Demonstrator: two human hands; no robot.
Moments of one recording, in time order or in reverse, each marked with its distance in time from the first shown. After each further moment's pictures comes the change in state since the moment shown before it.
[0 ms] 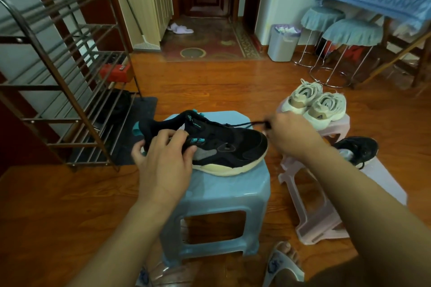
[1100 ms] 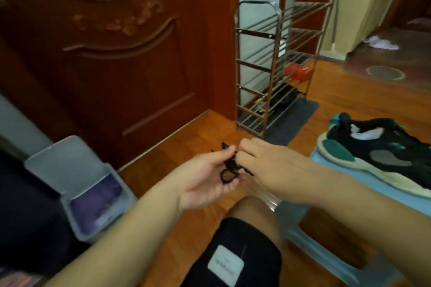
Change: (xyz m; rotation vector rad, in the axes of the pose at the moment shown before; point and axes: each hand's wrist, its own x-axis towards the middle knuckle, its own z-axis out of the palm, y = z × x) left_hand -0.183 -0.071 -0.229 -1.607 -0.130 -1.083; right_hand -0.138 -0.292 -0.025 0.211 0.069 -1.573
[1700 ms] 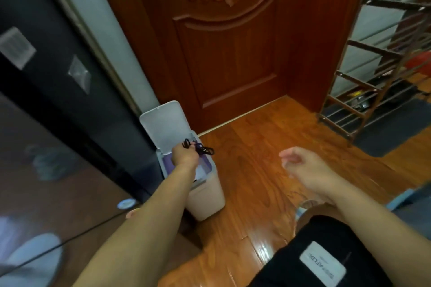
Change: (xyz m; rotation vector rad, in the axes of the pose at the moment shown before) left_hand -0.026 0.003 -0.312 0.211 1.378 0.269; right_hand 0.131 -0.056 0.127 1.053 -0.077 0.839
